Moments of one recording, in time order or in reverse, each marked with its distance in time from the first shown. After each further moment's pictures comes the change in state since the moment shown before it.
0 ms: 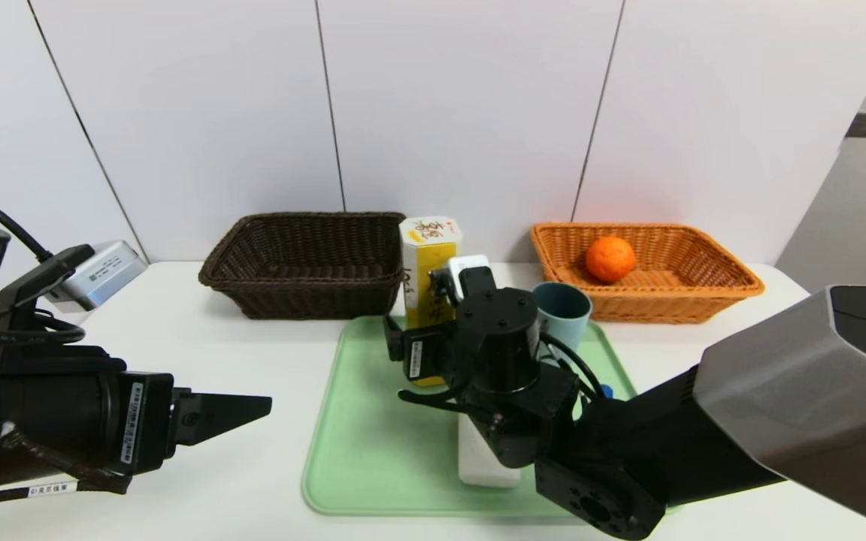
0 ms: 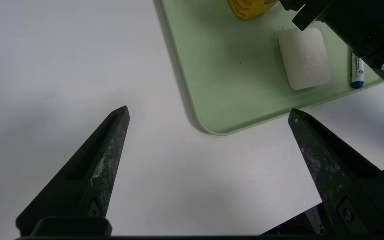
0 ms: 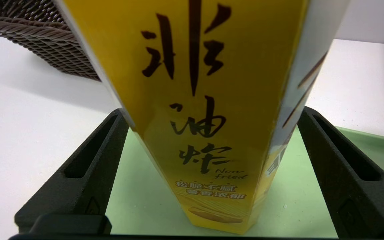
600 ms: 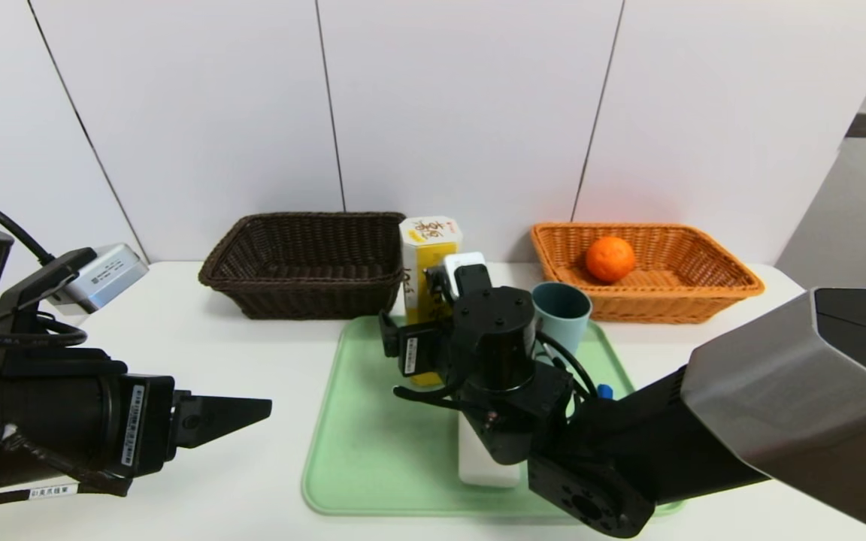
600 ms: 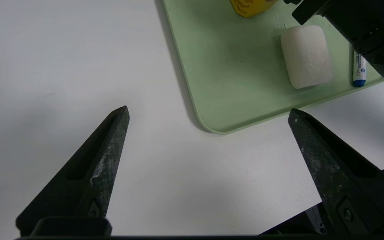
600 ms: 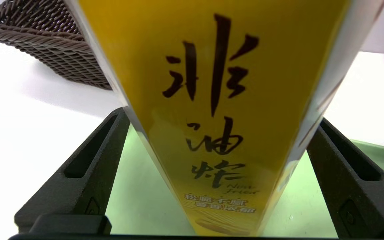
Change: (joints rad) left arm 0.000 0.001 0.004 0.001 0.000 0.000; right arm 0.002 0.014 -0.020 -0.028 0.000 -0.017
